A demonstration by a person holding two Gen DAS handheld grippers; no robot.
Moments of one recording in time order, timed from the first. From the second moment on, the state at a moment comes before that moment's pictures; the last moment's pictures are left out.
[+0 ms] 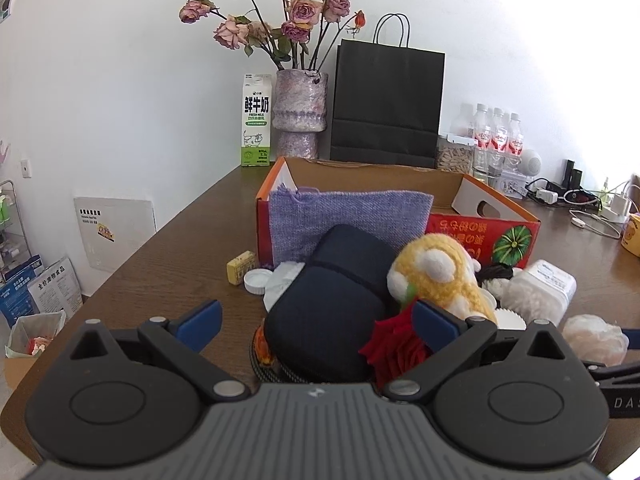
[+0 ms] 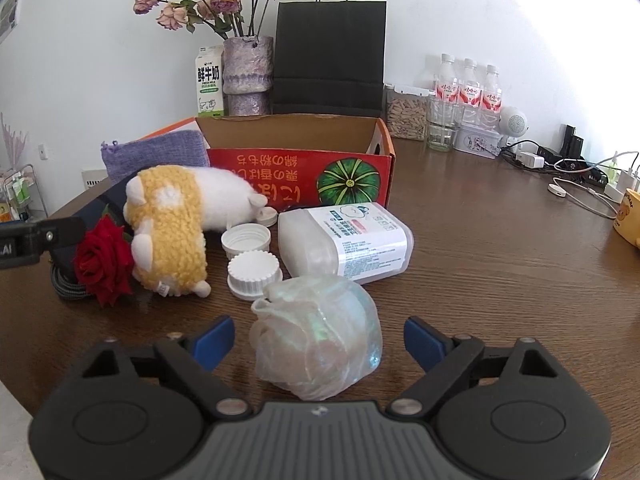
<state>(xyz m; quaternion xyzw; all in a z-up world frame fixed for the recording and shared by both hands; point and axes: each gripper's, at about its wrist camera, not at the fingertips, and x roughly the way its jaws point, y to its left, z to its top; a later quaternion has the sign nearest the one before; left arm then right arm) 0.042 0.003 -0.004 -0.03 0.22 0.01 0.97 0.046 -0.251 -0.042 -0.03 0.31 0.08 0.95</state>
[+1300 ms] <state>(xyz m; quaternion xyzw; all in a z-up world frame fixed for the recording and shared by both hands) 0.038 -0.033 -0.016 0.01 0.24 -0.09 0.97 0.037 -0.262 -0.035 0.00 0.28 0.11 0.95</state>
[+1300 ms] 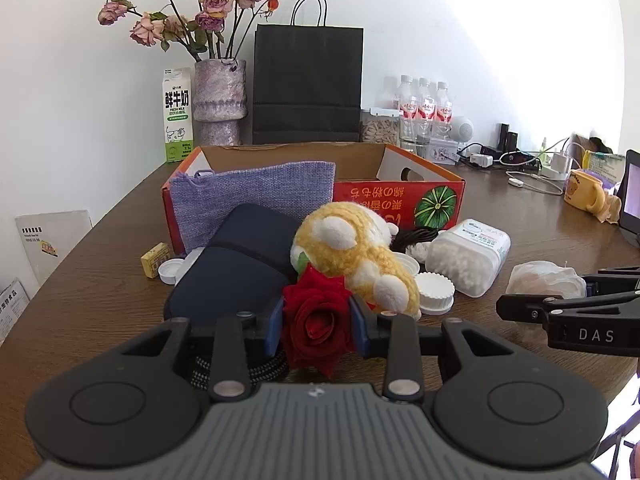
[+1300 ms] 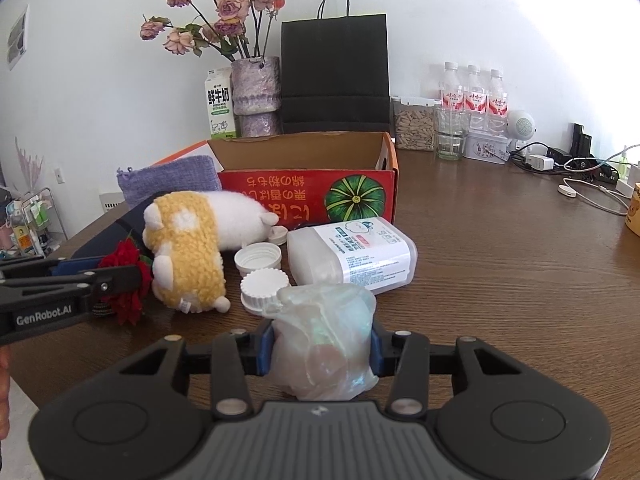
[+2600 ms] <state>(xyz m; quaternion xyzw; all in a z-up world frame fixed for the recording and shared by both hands) 0.226 -0.001 0.046 -0.09 0.16 -0.01 0.98 0.239 -0.220 0.026 0.03 0.18 0.11 0.98</state>
